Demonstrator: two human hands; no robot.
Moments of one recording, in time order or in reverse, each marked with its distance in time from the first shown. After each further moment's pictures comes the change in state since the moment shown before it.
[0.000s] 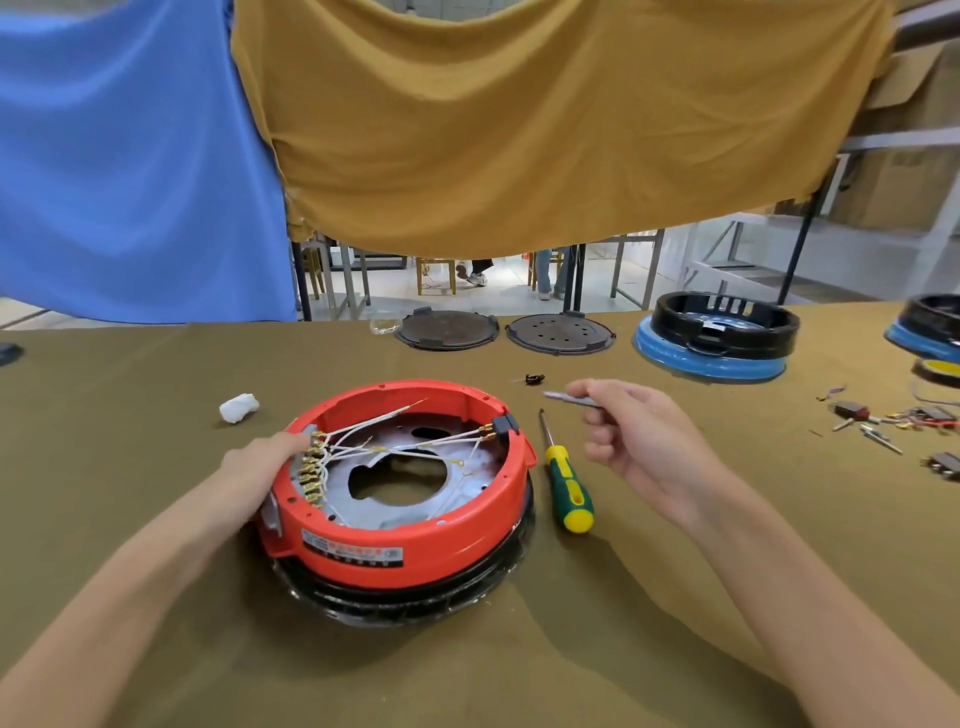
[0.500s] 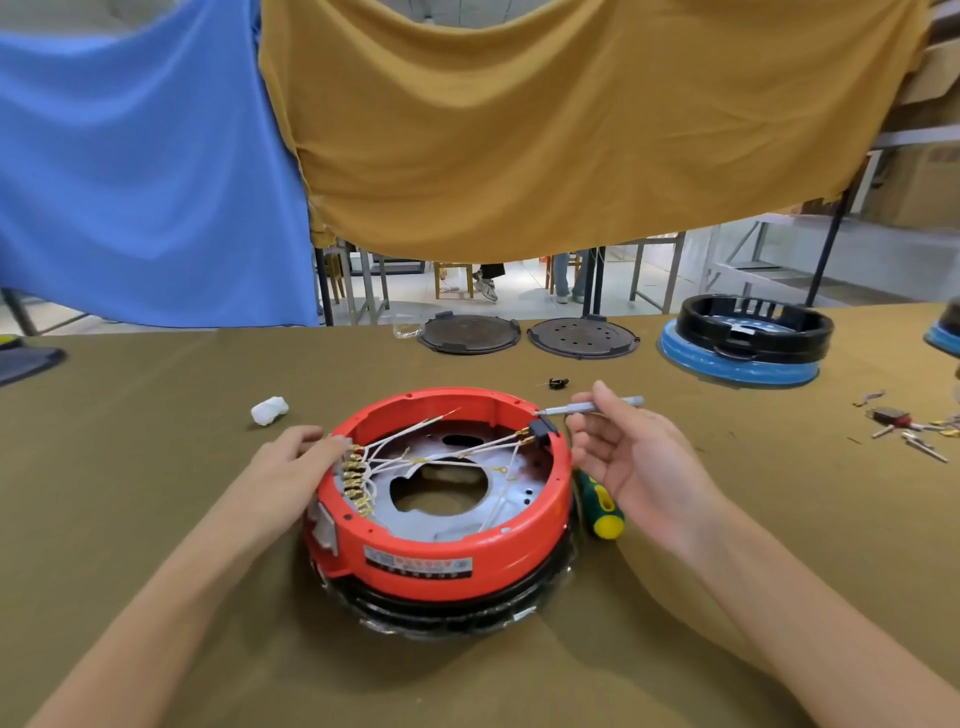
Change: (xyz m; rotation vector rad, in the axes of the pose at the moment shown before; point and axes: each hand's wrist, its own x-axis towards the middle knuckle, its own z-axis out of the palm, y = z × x) left_hand 0.007 -0.006 -0.001 0.029 0.056 0.162; right_hand -0.009 0.013 0.028 0.348 -0.060 0.028
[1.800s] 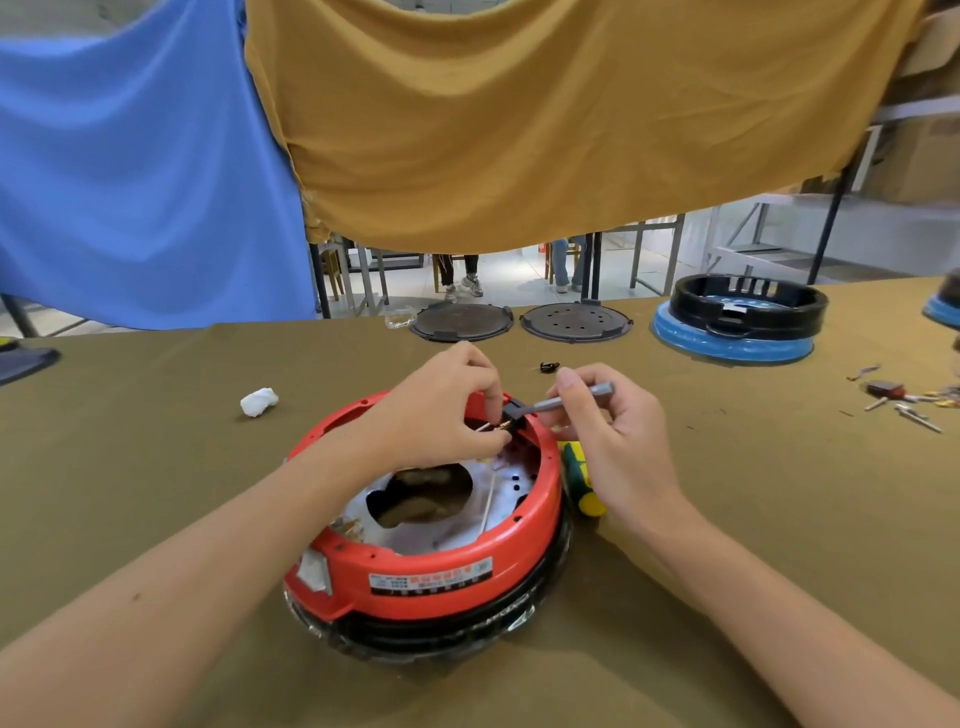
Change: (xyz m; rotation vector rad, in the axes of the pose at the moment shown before) left_hand 0.012 0.084 0.082 0.569 -0.324 0.807; right_hand -0.004 0.022 0.000 -0.656 0.060 -0.625
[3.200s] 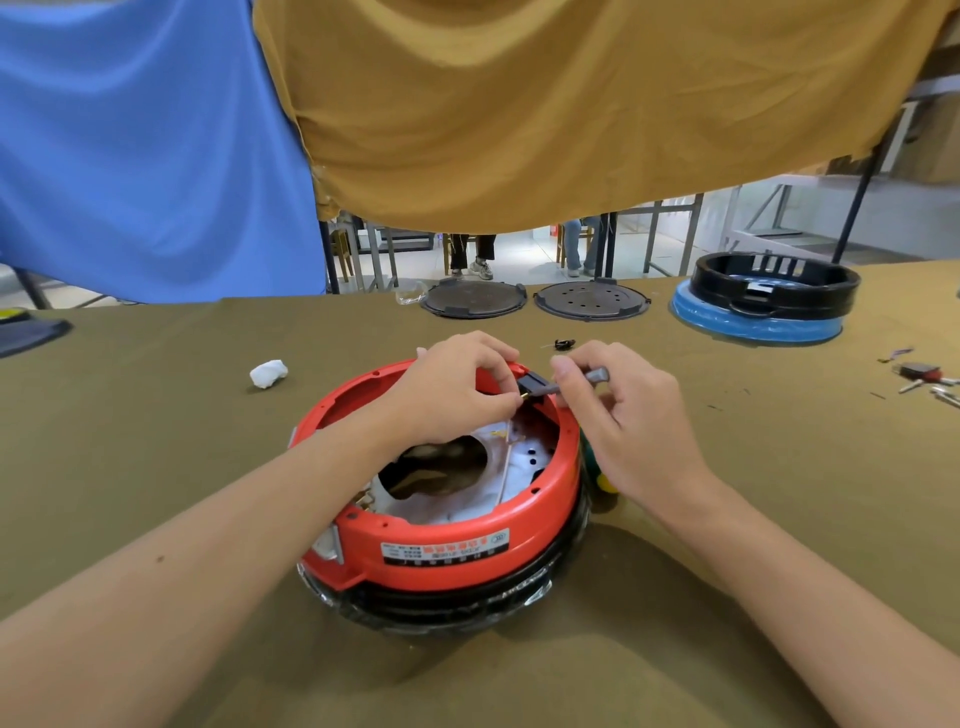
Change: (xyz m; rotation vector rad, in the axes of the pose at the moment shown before) left_hand 0.001 -0.005 0.012 -0.165 0.030 -0.151; right_hand -0.001 -0.003 -0.002 -0.441 -0.099 -0.304
